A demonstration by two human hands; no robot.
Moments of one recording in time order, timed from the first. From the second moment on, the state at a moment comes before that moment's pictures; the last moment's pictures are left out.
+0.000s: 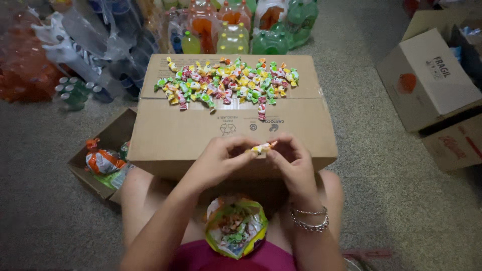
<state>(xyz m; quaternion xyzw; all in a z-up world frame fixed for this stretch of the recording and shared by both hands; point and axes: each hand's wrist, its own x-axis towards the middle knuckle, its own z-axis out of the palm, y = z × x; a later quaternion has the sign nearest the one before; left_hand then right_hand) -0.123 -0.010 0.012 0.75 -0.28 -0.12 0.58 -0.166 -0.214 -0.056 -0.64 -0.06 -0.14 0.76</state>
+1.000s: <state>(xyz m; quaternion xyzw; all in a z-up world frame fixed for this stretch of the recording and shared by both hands) -0.211 0.045 -0.009 0.80 -0.21 0.04 0.56 -0.199 -0.165 -0.033 -0.60 -0.11 -0.10 0.79</state>
